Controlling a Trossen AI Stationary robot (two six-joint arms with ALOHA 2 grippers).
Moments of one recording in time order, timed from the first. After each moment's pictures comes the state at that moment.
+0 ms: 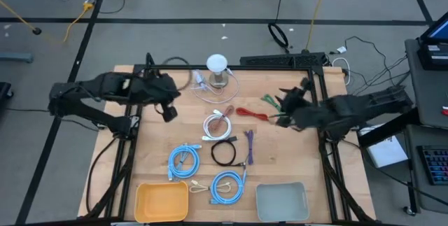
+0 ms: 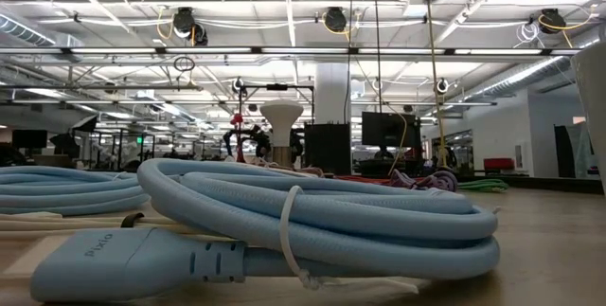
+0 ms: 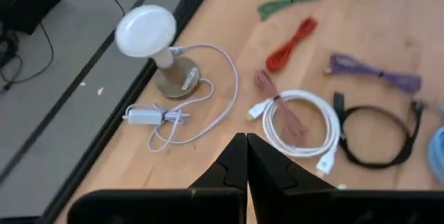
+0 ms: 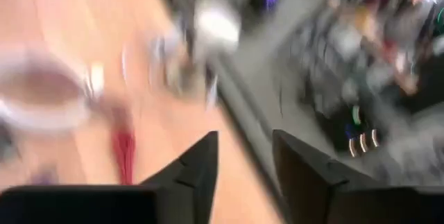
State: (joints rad) left arm -0.01 1.13 1.41 -1.11 -0.39 -0.28; right arm 0.24 1.13 1.16 -1.00 0.92 0.23
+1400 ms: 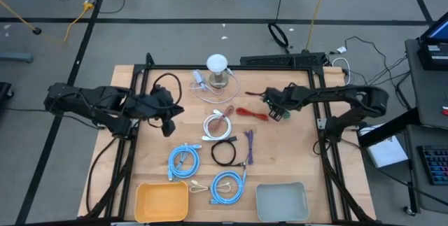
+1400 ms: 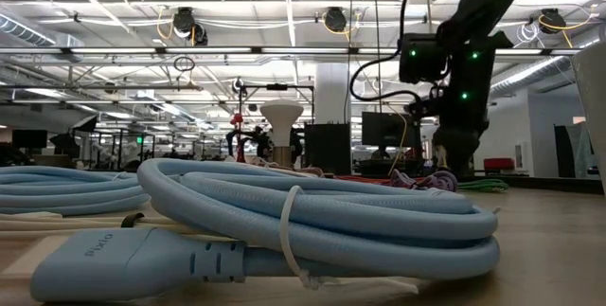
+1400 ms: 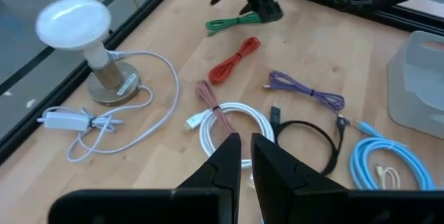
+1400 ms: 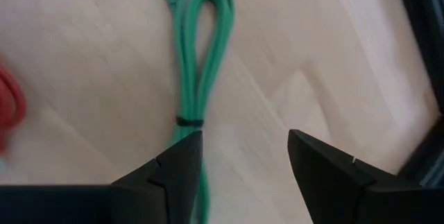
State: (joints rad) left arm -0.19 1.03 1.17 -0.86 -0.39 -0.45; right arm -0.37 1.49 0.76 -0.66 0.44 0.22
